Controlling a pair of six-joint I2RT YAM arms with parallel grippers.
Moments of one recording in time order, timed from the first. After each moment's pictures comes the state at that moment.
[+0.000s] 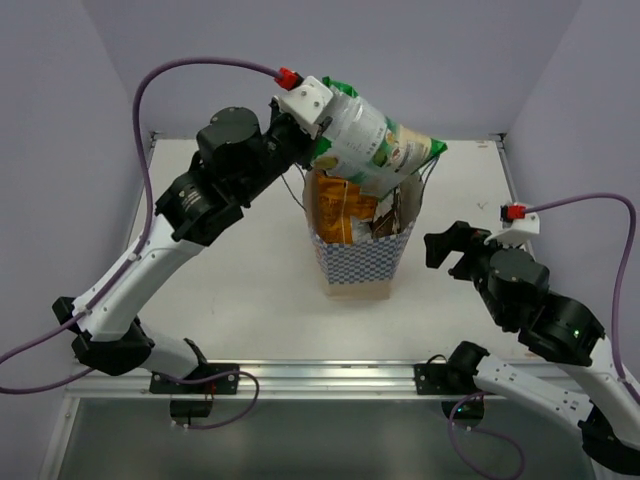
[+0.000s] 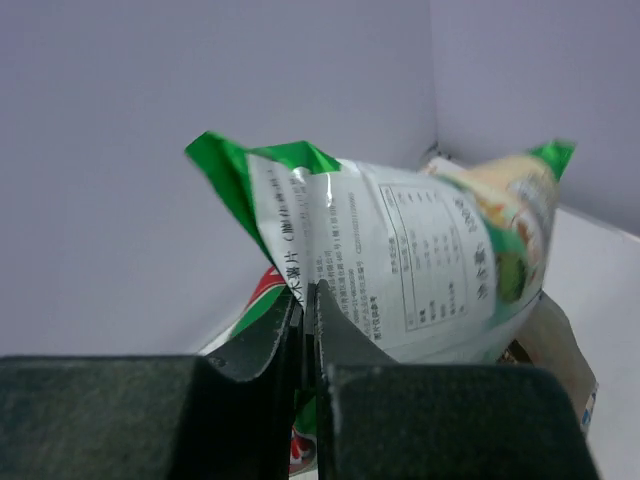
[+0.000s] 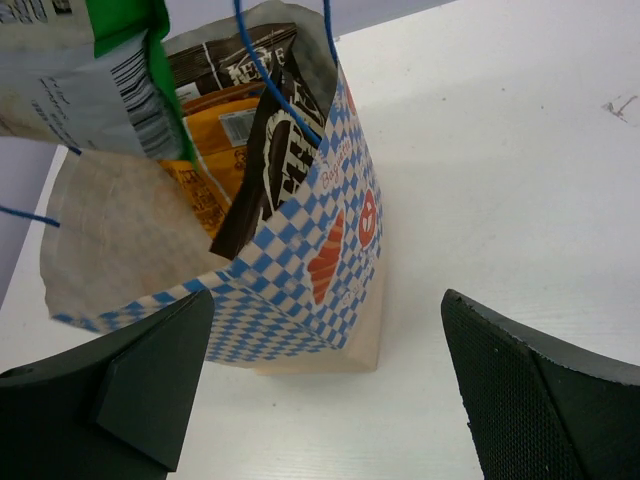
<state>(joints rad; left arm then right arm) -0.87 1.46 1.93 -0.48 -0.16 0.25 0.86 0.60 1.09 -0.85 0.69 0.62</state>
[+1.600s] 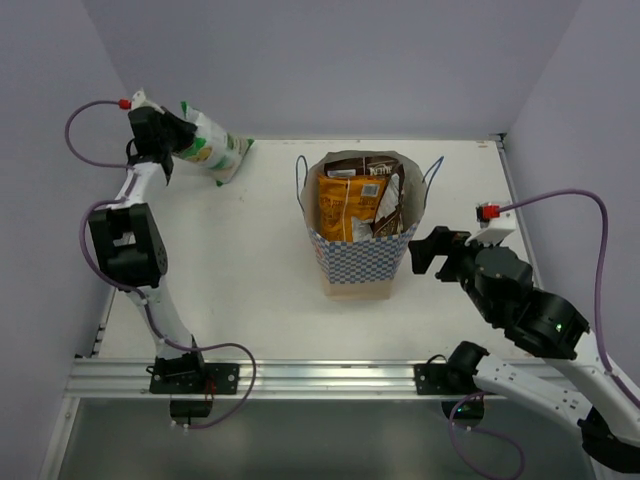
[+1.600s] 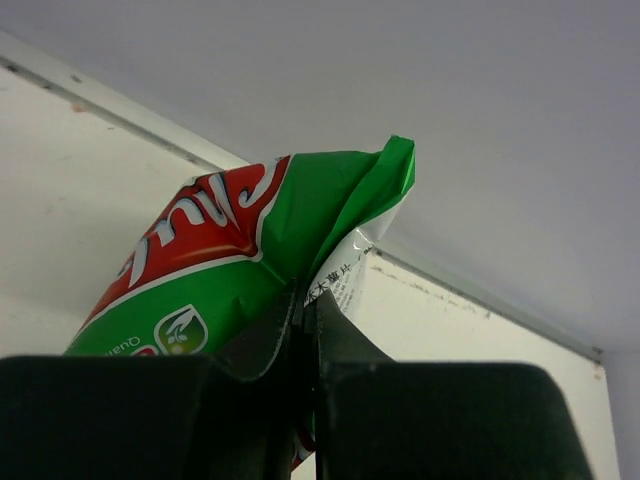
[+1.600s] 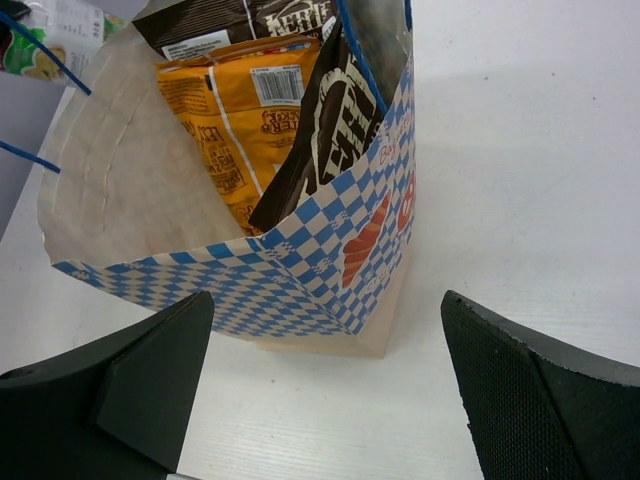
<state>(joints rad) 0.16 1.99 1.60 0.09 0.20 -0.62 0.86 0.61 1.02 -0.78 0.58 0.55</state>
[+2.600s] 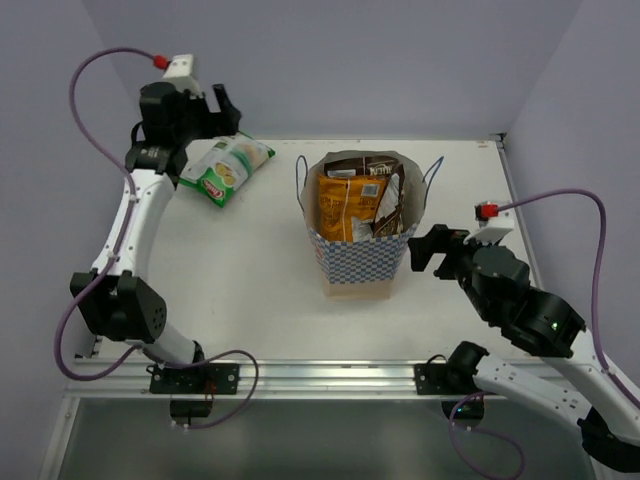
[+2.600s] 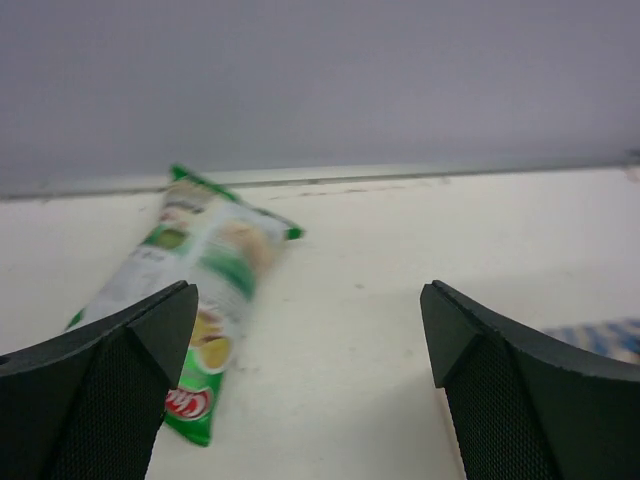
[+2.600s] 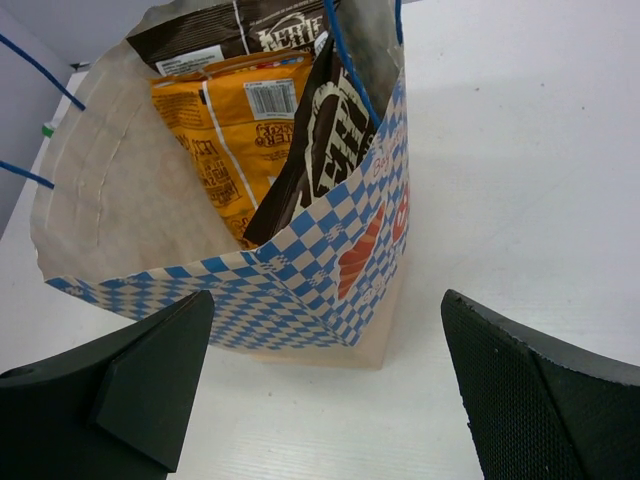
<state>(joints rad) 0.01 1.60 1.61 -0.30 0.17 -0.23 0.86 0.63 1.01 -0.75 0.60 0.54</state>
